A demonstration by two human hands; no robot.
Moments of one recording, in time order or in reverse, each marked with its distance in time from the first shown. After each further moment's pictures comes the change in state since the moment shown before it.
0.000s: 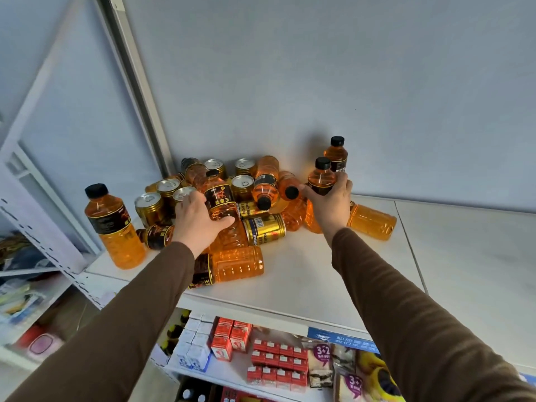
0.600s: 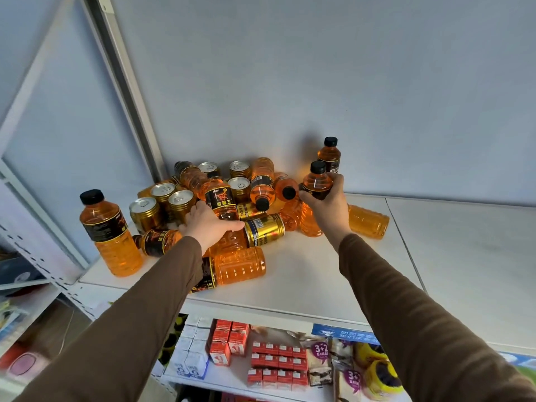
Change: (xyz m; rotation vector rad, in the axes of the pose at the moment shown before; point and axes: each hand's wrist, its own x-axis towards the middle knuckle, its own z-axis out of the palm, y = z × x) left_hand 0.020 0.005 0.016 -0.157 -0.248 -0.196; right_hand -0.014 0.001 -0.007 0.103 -0.082 -0.028
